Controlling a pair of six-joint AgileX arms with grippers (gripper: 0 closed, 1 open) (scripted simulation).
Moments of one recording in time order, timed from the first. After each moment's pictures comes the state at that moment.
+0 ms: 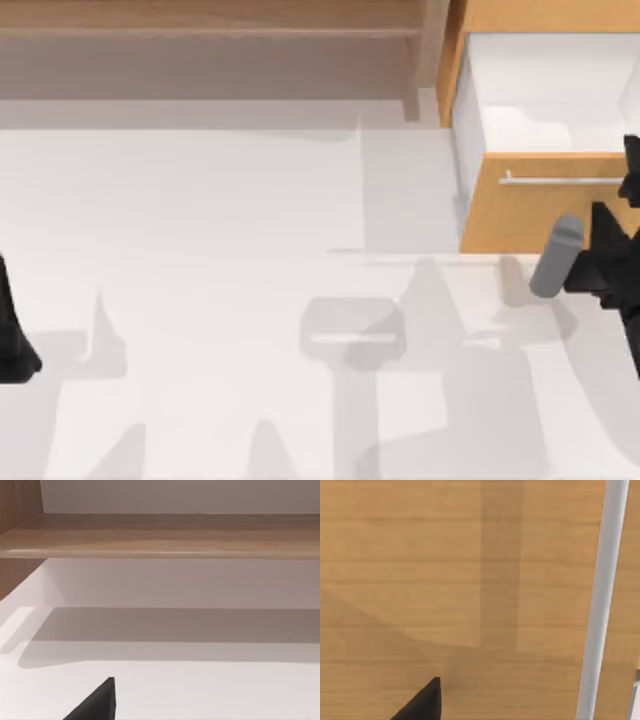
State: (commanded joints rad) left arm 0.00 0.00 0.00 0.00 0.00 0.00; right arm 0.31 1.99 0.31 1.68 0.34 -1.56
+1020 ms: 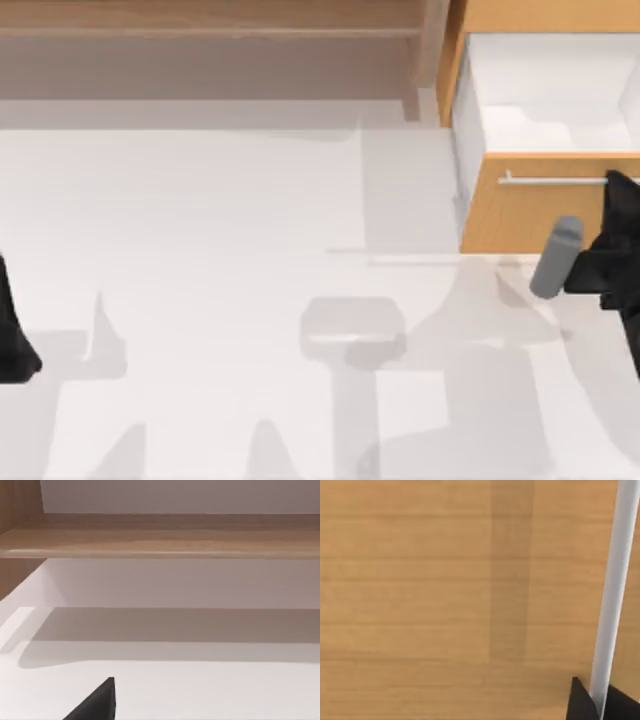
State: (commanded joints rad) left arm 0.00 0.00 0.00 0.00 0.00 0.00; right arm 0.31 1.99 0.31 1.68 0.34 -1.56
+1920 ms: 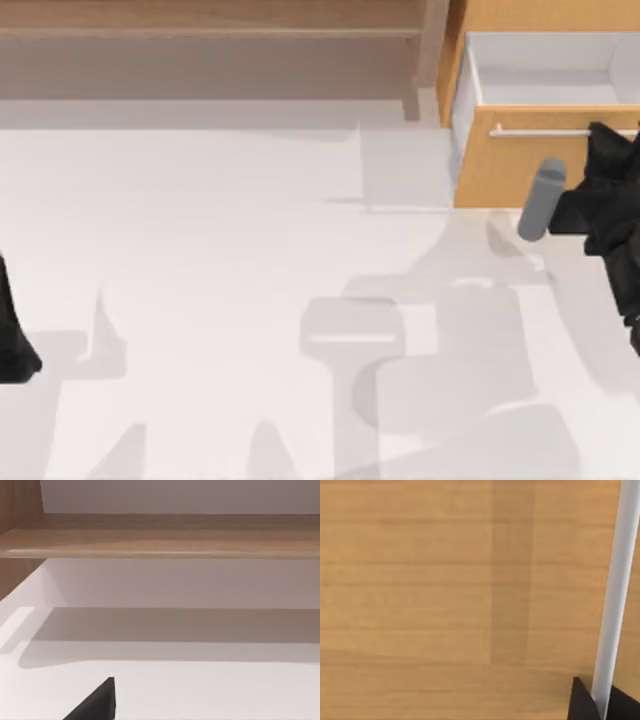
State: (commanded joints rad) left arm 0.00 0.00 0.00 0.00 0.00 0.00; right arm 0.24 2.07 0.56 1.51 0.27 -1.55
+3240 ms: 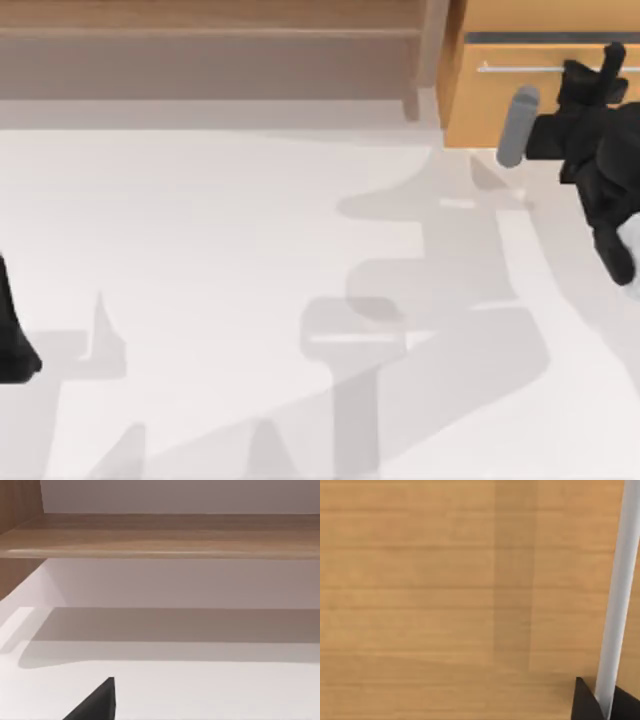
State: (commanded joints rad) left arm 0.00 0.00 0.00 0.00 0.00 0.00; right arm 0.19 2.24 0.96 1.27 0.21 -1.55
